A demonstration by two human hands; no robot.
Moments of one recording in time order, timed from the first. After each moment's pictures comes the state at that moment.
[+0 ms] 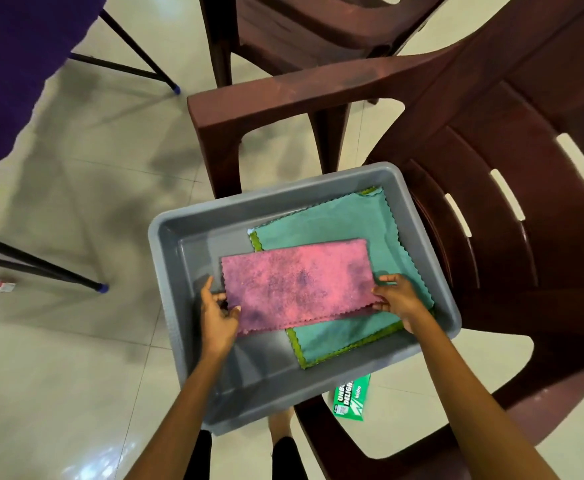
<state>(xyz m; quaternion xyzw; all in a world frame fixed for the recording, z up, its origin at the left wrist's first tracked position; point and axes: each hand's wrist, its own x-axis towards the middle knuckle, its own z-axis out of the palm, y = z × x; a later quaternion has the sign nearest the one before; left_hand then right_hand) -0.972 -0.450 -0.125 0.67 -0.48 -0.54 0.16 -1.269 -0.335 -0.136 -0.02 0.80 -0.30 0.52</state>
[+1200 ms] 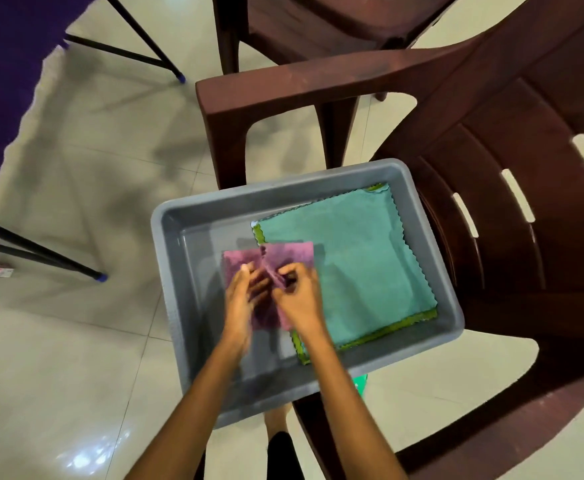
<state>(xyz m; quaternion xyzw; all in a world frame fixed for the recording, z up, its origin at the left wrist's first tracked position) -1.012 -0.445 -0.116 0.58 -0.25 -0.72 0.30 -1.103 -0.409 -0.096 -0.24 0.80 -0.34 0.44</state>
